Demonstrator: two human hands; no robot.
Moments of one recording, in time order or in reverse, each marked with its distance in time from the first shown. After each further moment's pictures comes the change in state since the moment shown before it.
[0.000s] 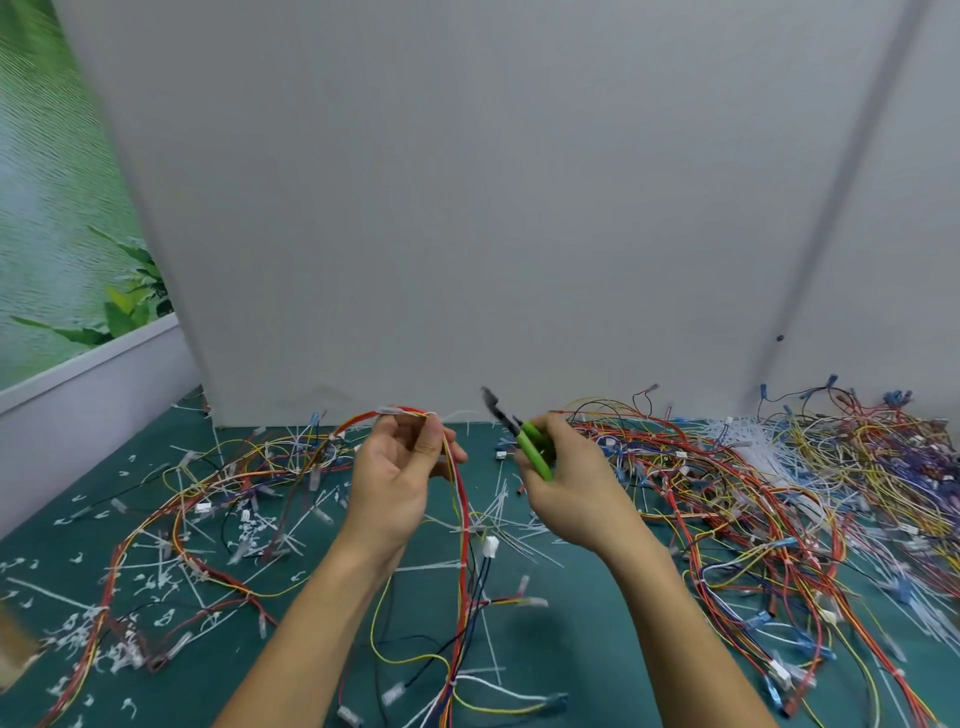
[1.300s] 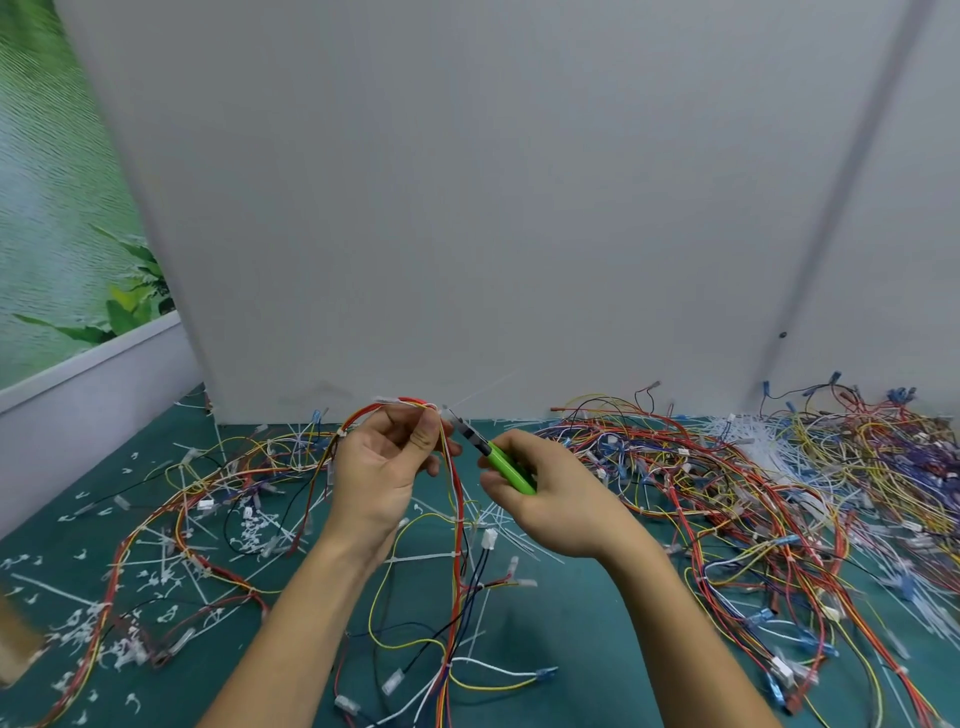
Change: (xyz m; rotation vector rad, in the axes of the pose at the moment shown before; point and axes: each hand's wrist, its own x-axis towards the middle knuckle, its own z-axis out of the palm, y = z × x) left_hand 0.004 0.008 -0.012 -0.102 -0.024 0.027; right_hand -0.005 -0.010 0.003 0.025 -0.257 -0.141
